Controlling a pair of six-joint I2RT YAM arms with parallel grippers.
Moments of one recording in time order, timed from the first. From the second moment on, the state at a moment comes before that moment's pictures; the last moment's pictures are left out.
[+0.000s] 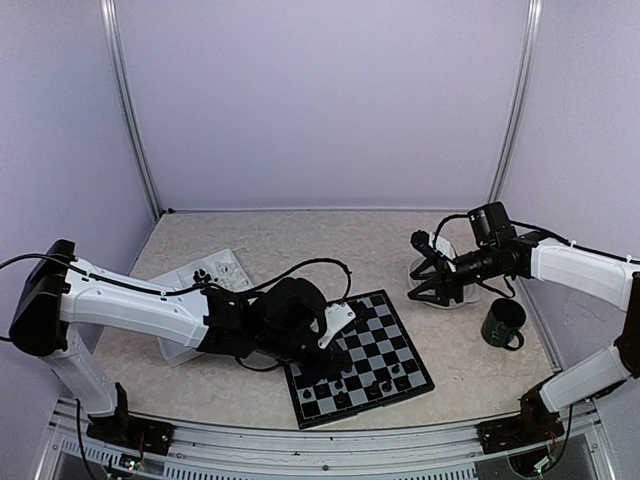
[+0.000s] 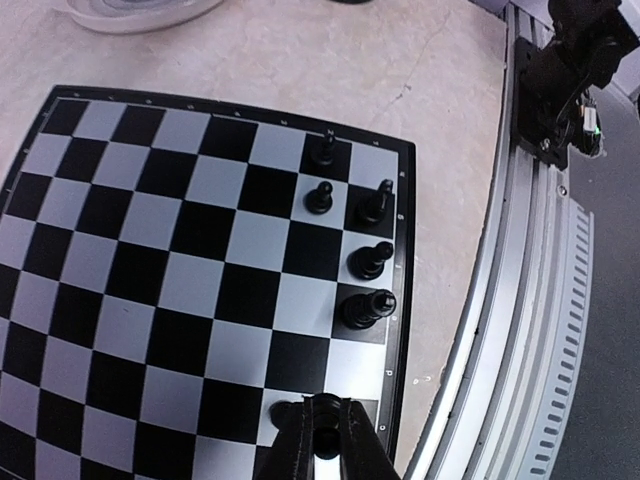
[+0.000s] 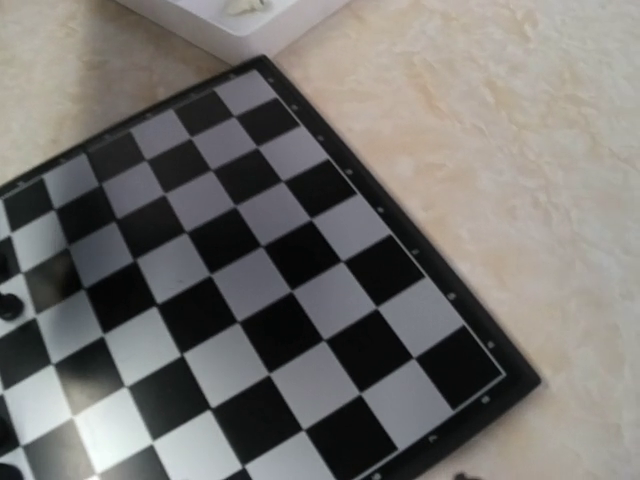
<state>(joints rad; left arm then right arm) -1.23 1.65 1.05 -0.14 0.09 -0.18 0.36 1.34 0.90 -0.41 -0.72 -0.66</state>
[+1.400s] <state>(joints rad) -1.24 1.94 1.29 -0.32 0.10 -0.18 0.36 1.37 0.90 -0.40 -0.69 -0.68</state>
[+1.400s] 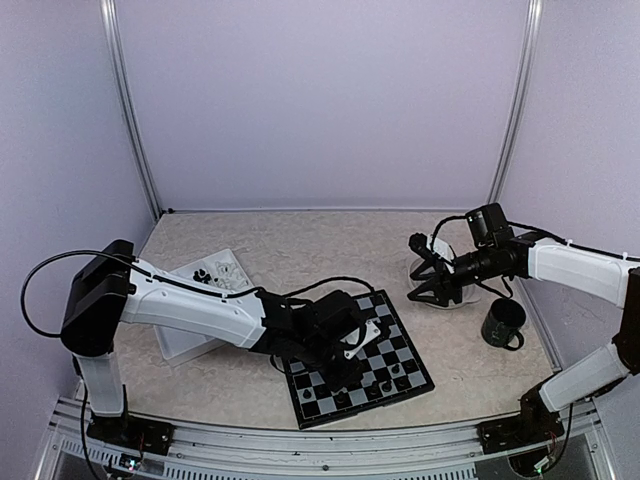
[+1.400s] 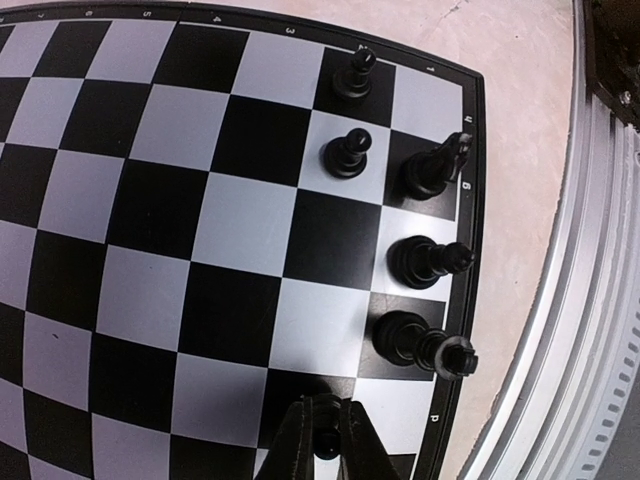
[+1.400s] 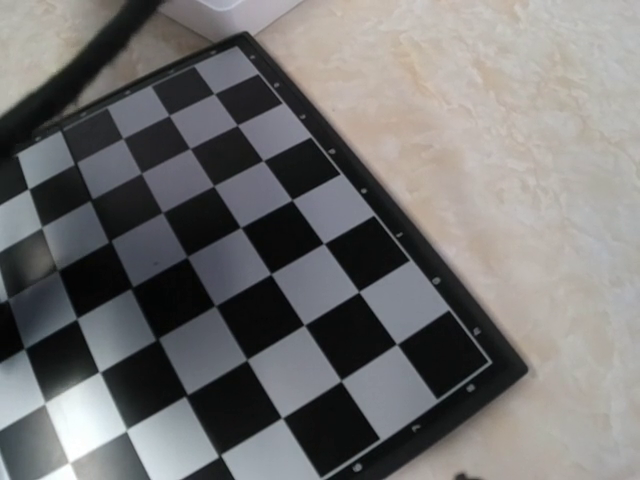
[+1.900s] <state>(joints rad) -1.24 1.96 1.30 -0.35 0.07 -0.18 0.36 1.37 0.90 -0.40 -0.69 -0.68</state>
